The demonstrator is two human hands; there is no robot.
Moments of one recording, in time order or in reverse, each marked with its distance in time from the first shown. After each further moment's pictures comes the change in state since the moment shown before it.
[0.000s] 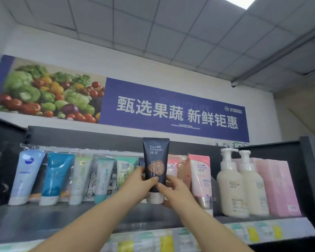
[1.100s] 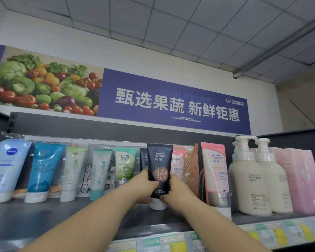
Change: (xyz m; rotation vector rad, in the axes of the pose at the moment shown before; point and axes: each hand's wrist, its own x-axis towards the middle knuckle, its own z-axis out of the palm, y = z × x) left_hand 0.046 -0.041 0.017 0.088 -0.167 -0.200; right_hand 0.053 0.039 0.003 -0.741 0.006 0.060
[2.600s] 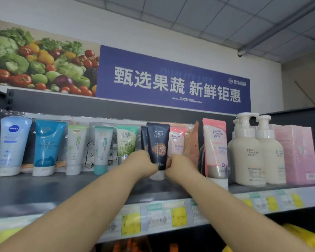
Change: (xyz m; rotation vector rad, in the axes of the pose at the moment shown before) left_hand -0.017 0.006 -0.007 0.673 0.095 0.053; right_hand -0.003 -0.007 -0.001 -0.328 0.028 0.081
